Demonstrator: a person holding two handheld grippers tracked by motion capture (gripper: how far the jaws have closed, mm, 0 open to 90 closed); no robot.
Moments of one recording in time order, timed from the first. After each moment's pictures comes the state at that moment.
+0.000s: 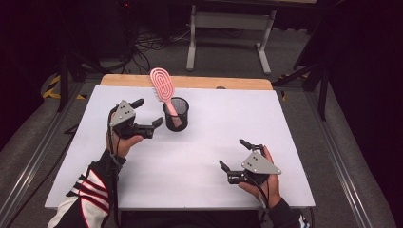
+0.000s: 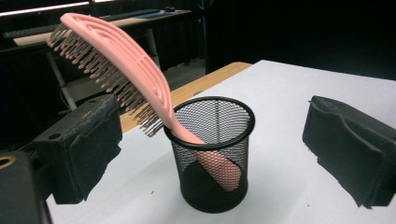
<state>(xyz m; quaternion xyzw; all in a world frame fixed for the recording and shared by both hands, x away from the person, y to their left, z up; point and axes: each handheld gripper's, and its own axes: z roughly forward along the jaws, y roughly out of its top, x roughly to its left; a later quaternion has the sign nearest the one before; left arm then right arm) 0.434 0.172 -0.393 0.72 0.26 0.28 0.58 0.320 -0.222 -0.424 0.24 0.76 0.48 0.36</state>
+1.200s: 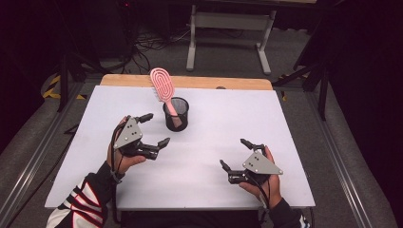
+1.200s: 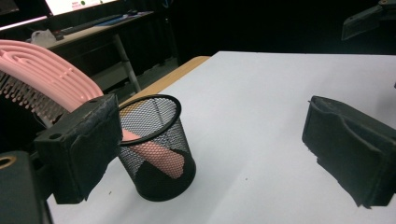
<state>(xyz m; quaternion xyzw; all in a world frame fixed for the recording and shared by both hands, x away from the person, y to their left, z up) 0.384 0.153 -0.395 0.76 0.18 0.27 0.56 0.319 -0.224 -0.421 0.24 0.76 0.48 0.37</state>
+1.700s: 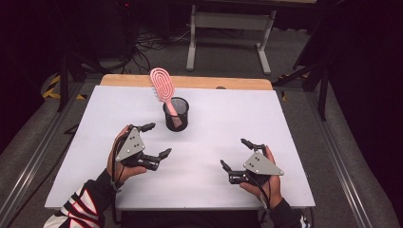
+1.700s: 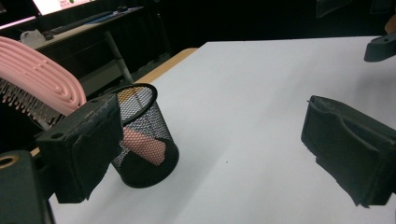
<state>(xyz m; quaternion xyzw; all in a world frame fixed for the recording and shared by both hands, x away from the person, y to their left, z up) 0.361 0.149 -0.406 0.77 0.17 0.27 0.55 0.318 -0.225 -0.420 0.23 0.76 0.48 0.37</state>
